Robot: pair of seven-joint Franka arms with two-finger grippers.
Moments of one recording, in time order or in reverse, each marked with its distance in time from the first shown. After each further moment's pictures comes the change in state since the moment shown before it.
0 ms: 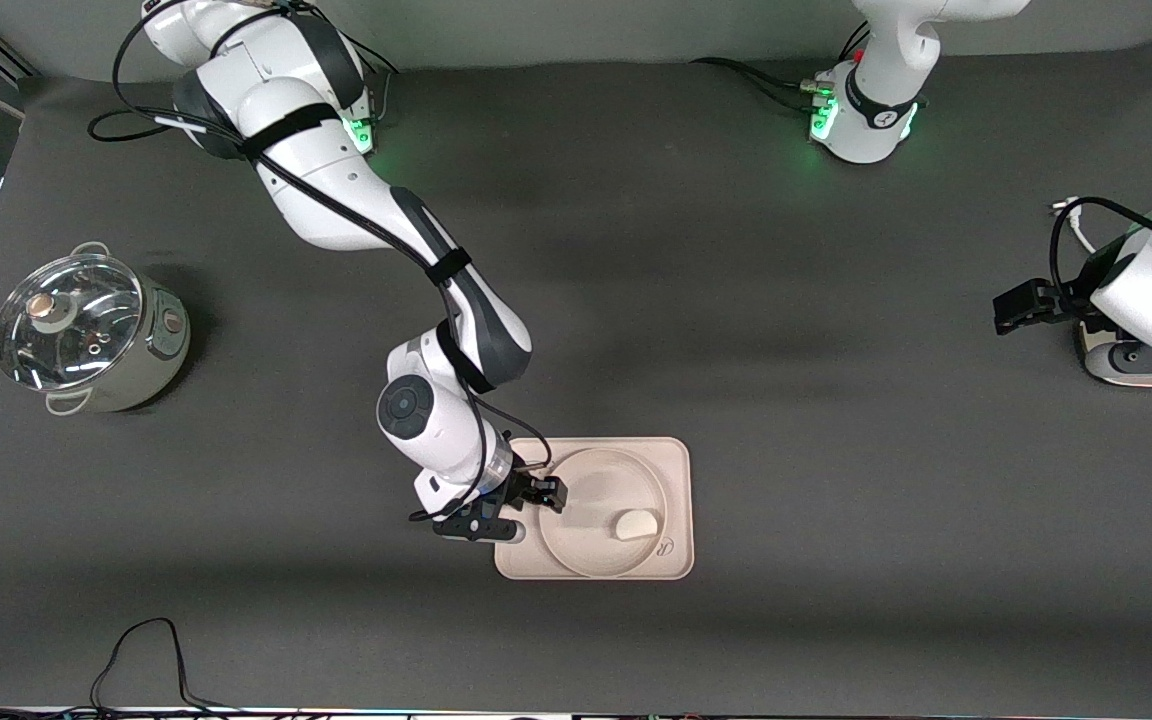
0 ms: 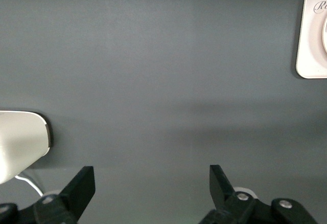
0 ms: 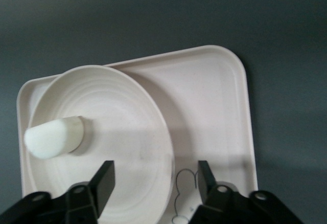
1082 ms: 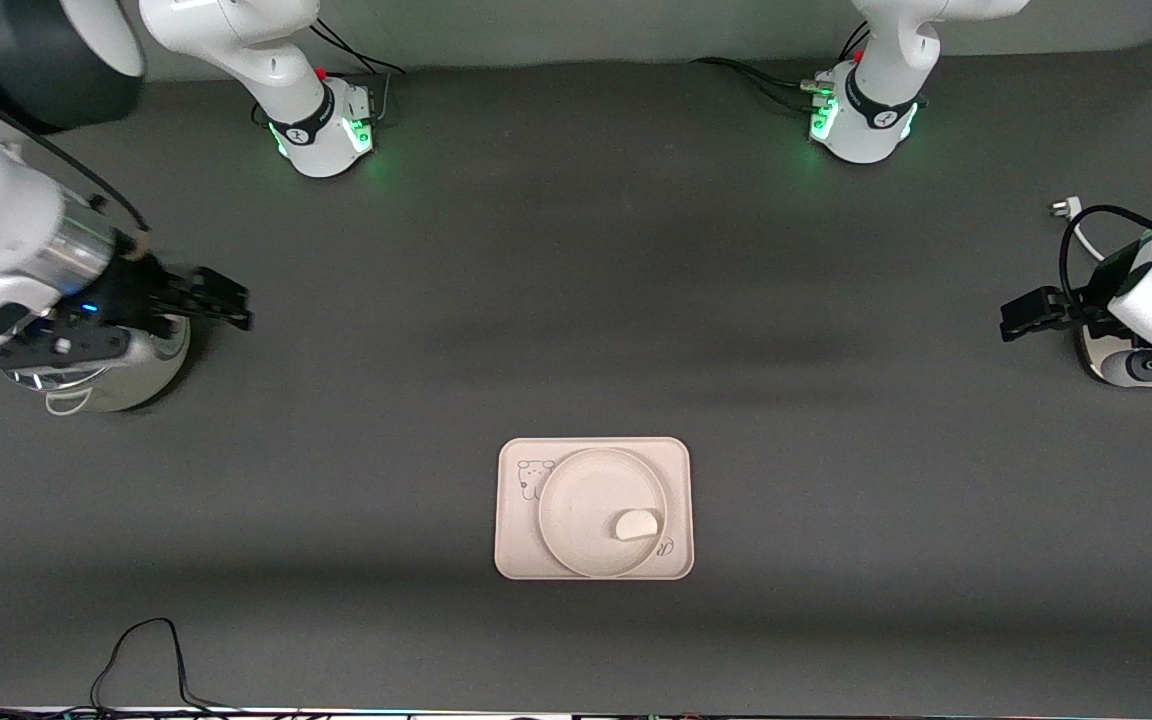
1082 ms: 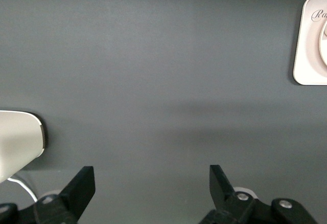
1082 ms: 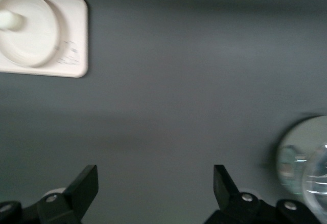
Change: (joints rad) left arm 0.022 0.010 0.003 0.003 -0.026 0.012 0.001; right arm -0.354 -0.894 -0.003 -0.402 -0.273 -0.797 -0.403
